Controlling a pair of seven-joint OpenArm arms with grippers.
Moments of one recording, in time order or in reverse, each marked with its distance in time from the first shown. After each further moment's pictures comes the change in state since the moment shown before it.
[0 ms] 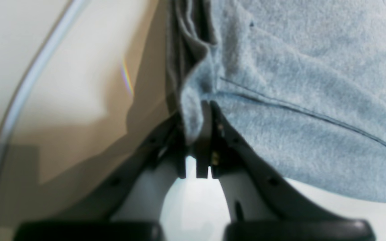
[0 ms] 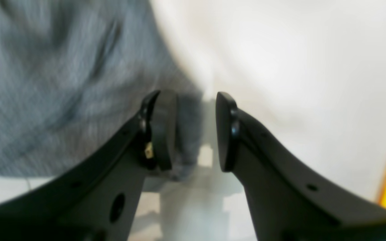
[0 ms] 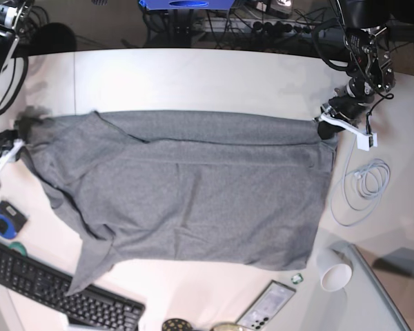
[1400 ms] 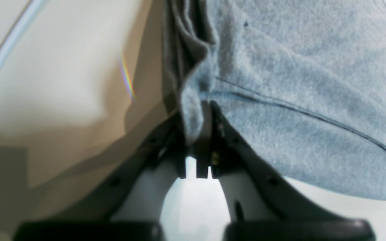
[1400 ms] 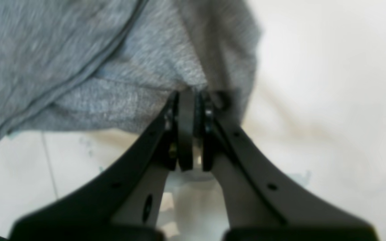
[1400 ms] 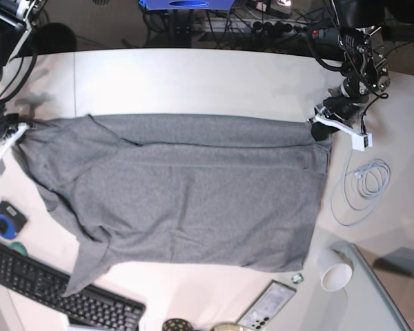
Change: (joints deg) left arm -0.2 1.3 -0.3 0.0 -0.5 -0.2 -0.2; right arm -1.6 -4.0 6.8 -0.2 -0.4 6.8 -3.9
